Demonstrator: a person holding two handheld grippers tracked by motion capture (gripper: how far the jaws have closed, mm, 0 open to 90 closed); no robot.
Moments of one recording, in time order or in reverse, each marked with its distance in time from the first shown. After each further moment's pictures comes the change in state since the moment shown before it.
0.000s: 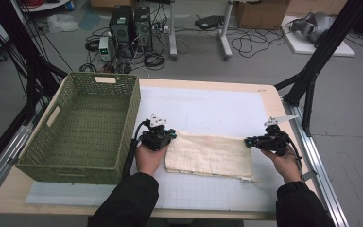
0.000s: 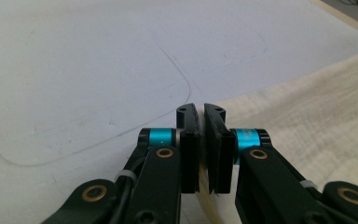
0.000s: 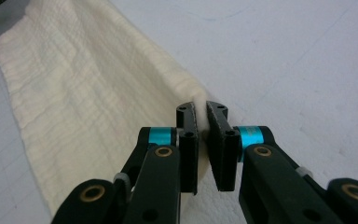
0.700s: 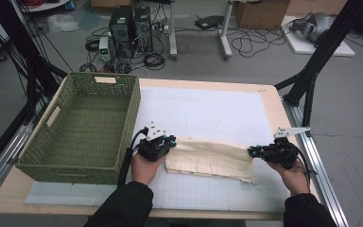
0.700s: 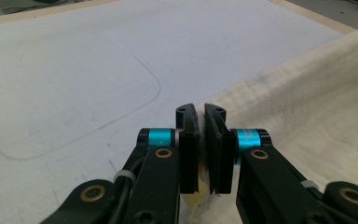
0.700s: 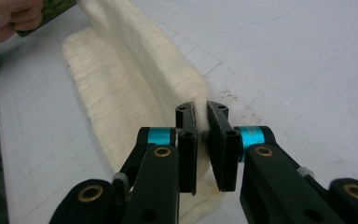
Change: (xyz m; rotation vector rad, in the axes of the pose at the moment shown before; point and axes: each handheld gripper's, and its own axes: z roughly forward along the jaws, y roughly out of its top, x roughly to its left) left arm -0.018 -0.017 -0.033 -0.052 -0.050 0.109; right arm 0.029 -0.028 -0.026 -0.084 0.085 -0.025
